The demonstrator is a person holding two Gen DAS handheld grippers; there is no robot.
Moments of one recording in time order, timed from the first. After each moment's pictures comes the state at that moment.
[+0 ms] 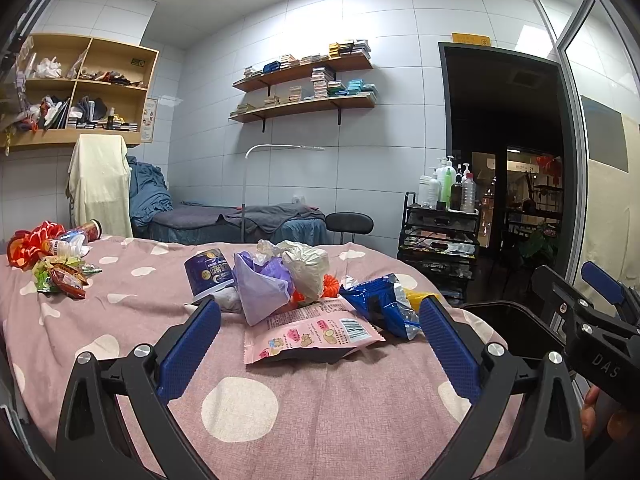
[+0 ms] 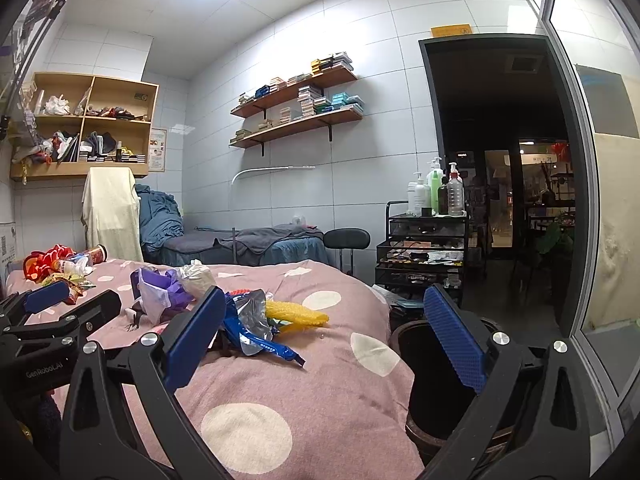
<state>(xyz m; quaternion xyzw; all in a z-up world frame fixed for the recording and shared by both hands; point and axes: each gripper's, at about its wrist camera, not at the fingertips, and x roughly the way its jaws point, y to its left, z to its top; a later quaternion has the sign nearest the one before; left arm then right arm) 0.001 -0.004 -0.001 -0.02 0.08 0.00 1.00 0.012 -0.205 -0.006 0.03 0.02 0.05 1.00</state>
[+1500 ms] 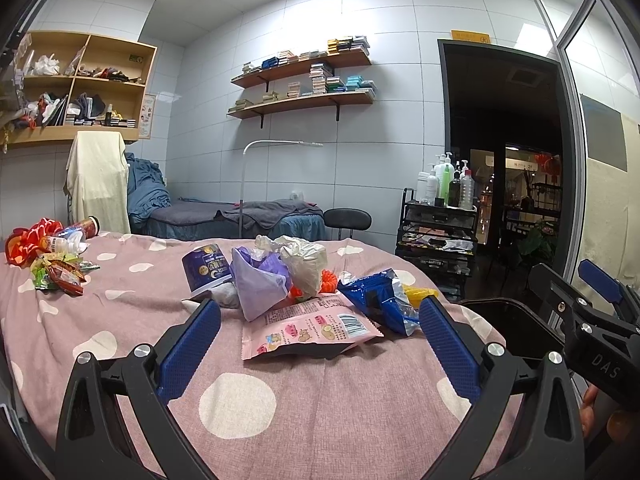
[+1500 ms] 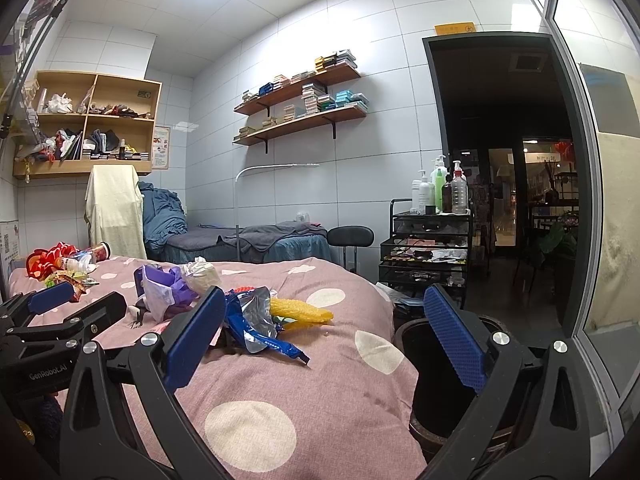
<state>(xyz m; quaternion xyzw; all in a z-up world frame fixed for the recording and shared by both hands) 0.002 -0.005 -0.005 -0.02 0.08 -0.01 1.00 0.013 -0.201 -0.007 0.03 0.03 0.06 1.00</state>
